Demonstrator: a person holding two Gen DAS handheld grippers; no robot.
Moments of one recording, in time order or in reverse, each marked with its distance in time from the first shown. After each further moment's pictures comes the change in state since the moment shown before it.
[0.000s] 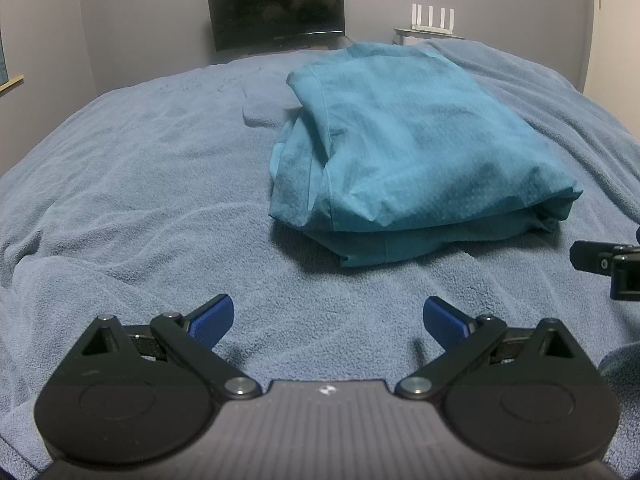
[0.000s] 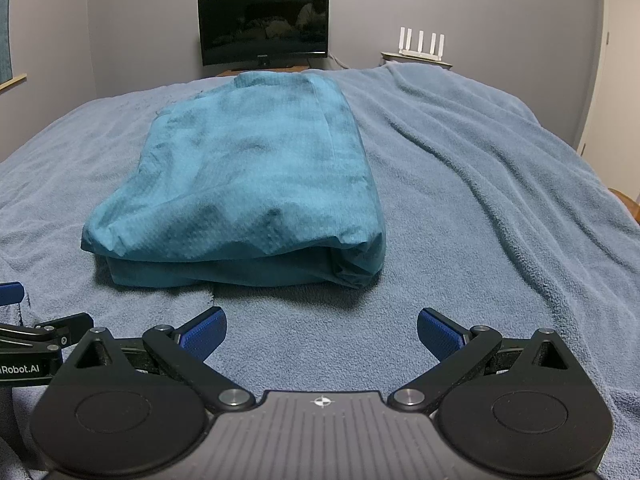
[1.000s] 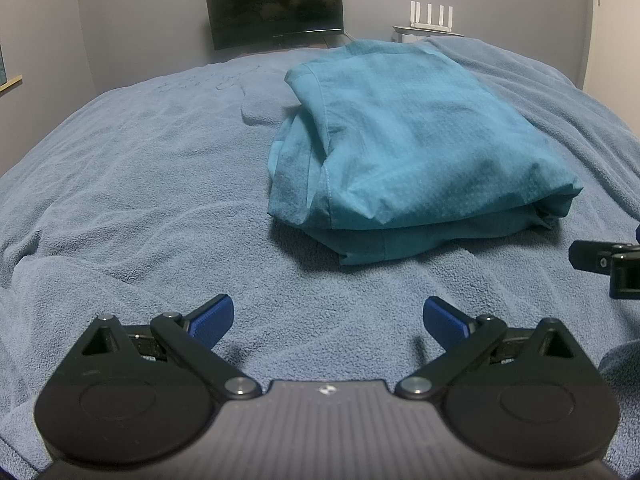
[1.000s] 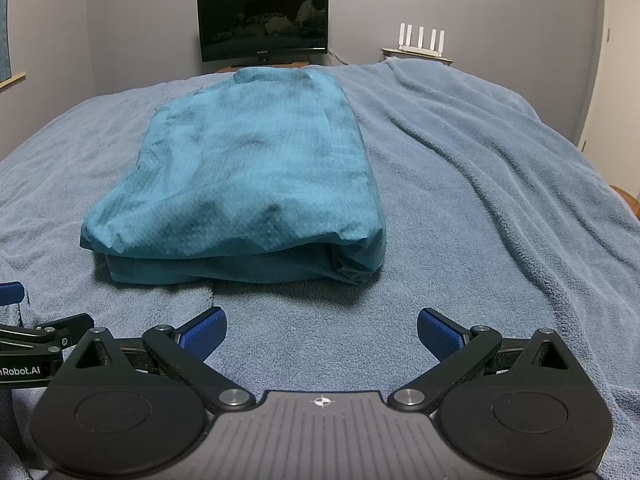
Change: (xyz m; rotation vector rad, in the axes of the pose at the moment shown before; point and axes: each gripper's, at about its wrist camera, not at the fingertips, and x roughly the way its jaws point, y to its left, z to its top) left arm 0.001 0.000 0.000 0.002 0.004 -0.001; right arm 0.003 -0.001 -0.002 0.000 0.010 0.003
